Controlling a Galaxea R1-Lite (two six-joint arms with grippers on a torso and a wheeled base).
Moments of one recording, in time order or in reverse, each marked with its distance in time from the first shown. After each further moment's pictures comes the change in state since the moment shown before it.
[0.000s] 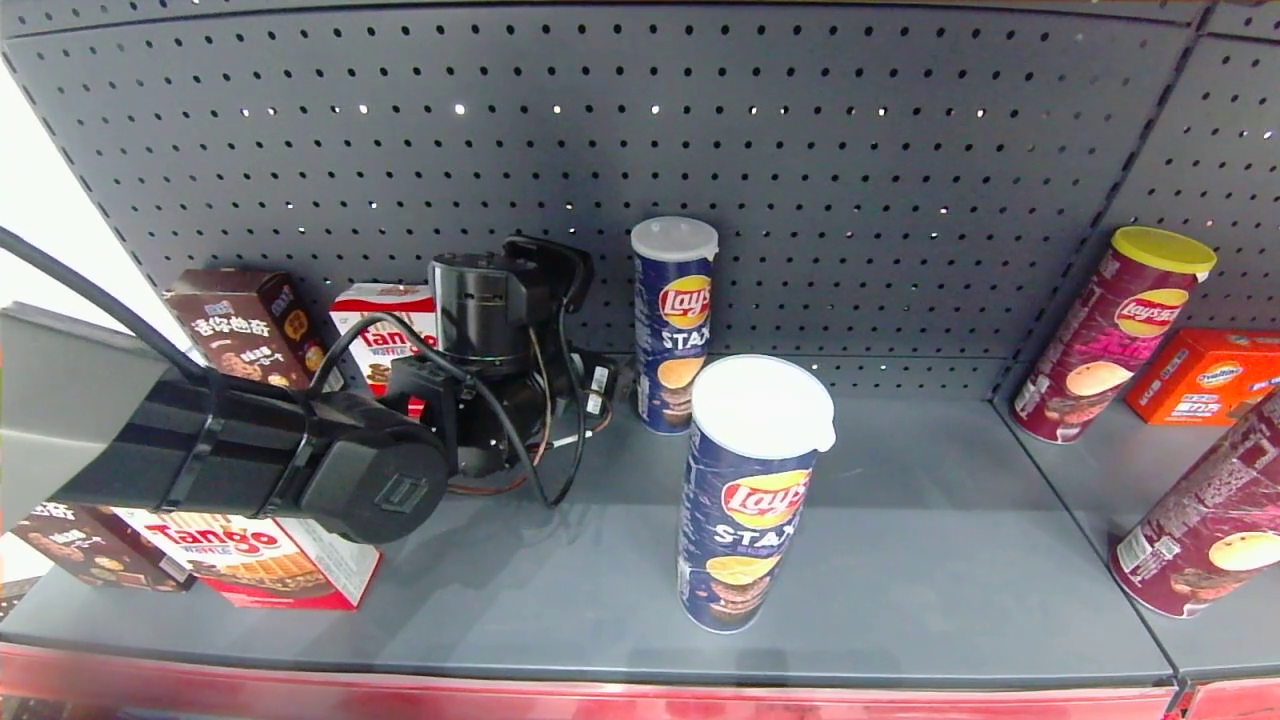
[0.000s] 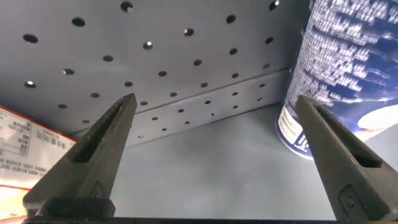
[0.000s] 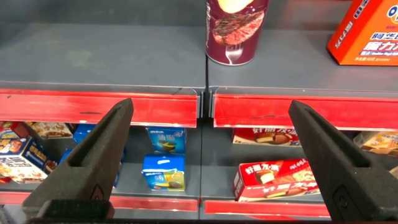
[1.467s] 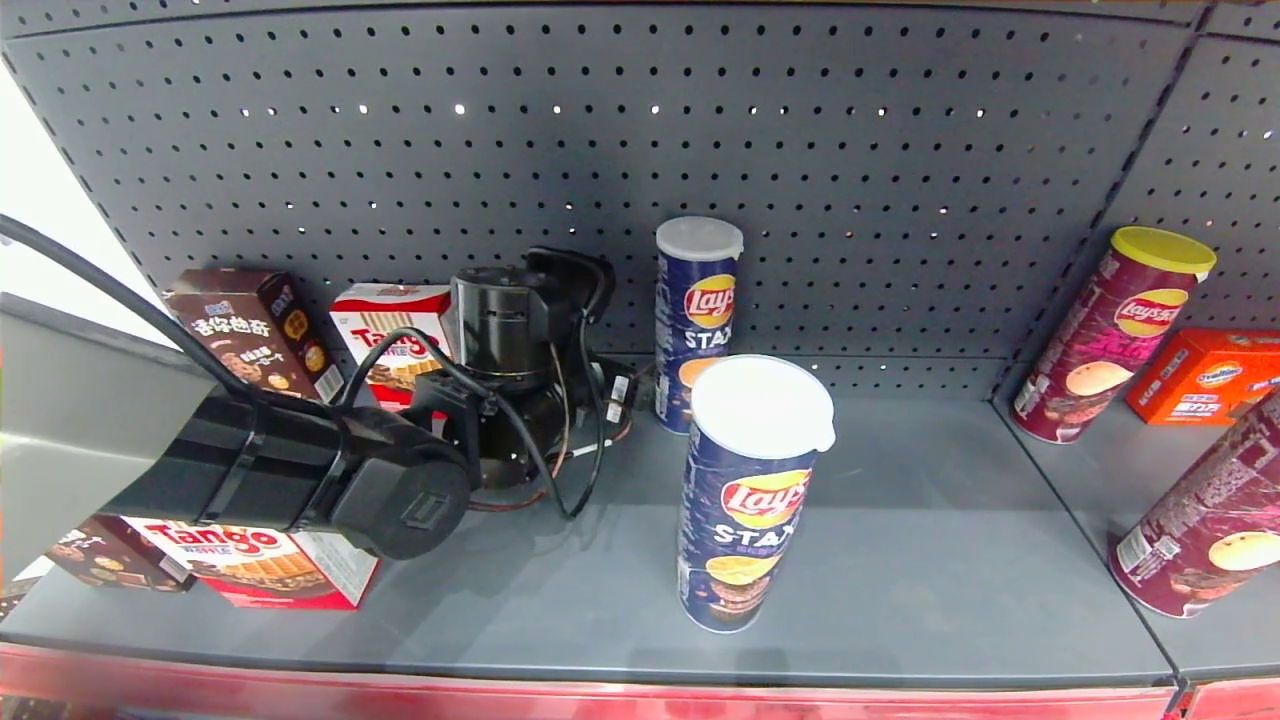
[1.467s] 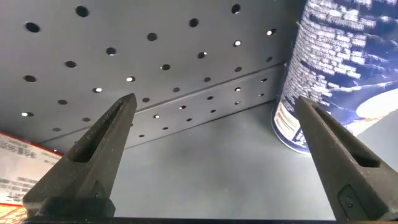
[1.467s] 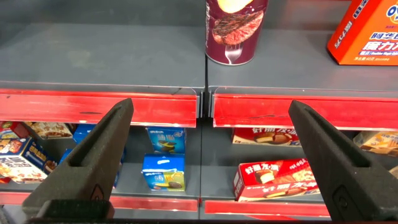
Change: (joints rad) left arm -0.033 0.027 0.011 -0.057 -0.010 0.002; right arm 0.000 0.000 0.000 0.000 0.000 0.000
